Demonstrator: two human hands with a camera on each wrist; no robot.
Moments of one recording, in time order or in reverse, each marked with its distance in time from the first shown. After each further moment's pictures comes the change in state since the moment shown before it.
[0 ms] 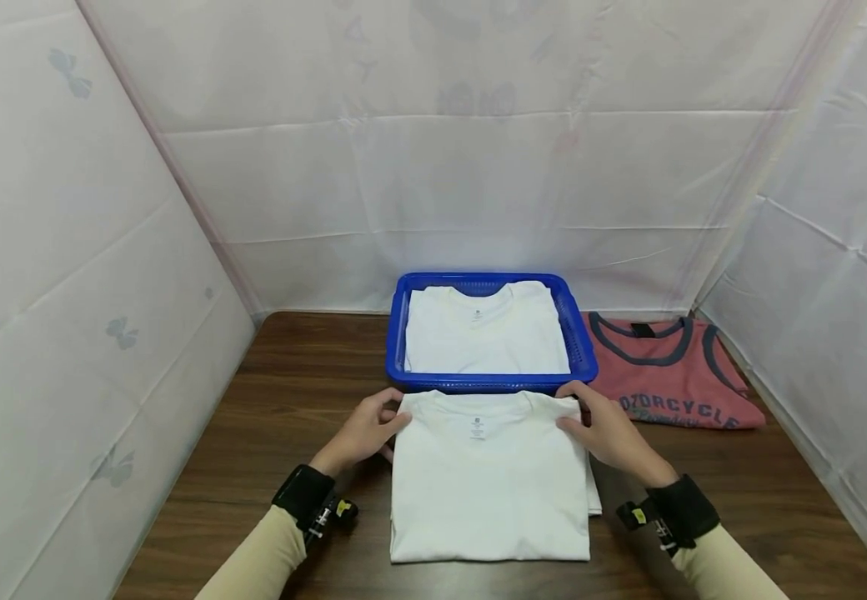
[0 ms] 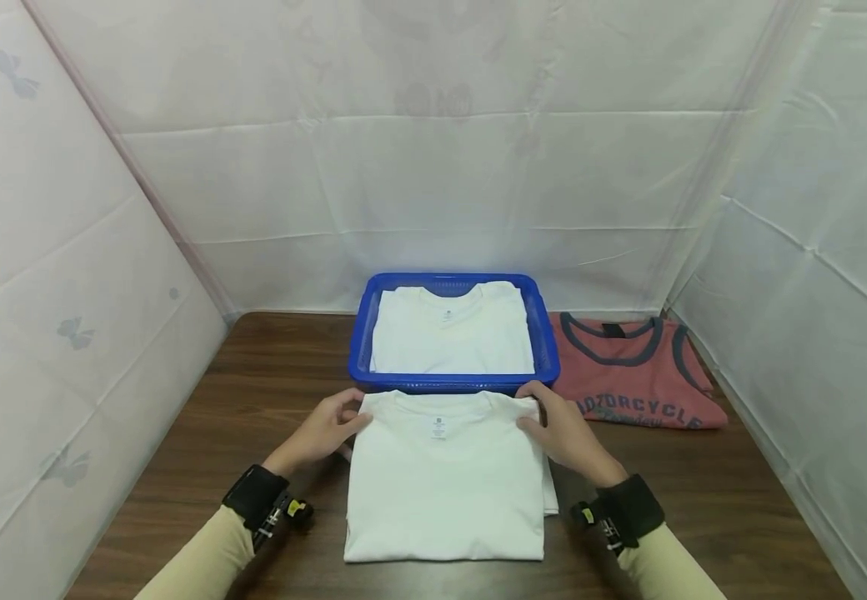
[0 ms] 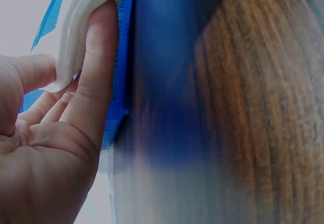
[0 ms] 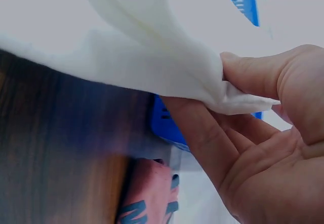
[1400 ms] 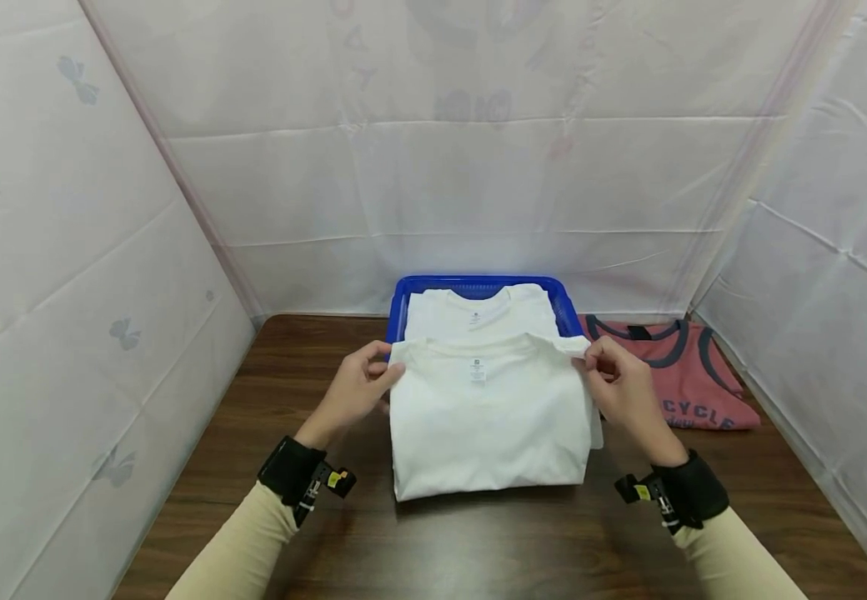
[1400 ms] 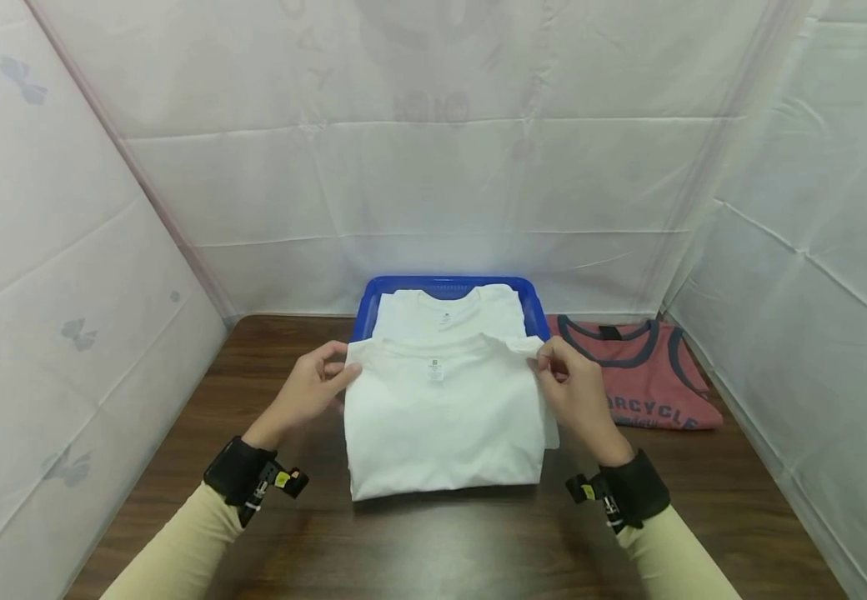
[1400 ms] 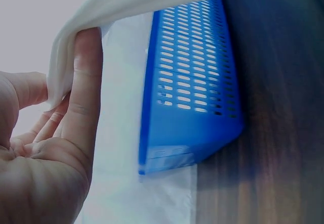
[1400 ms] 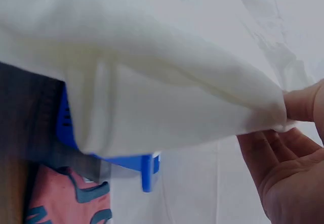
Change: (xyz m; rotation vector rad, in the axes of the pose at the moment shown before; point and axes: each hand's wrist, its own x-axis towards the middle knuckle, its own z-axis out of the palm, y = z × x) left_hand 0.000 0.077 -0.023 0.039 0.173 0.148; right_hand 0.024 -0.040 -0.042 0.018 0.482 -0.247
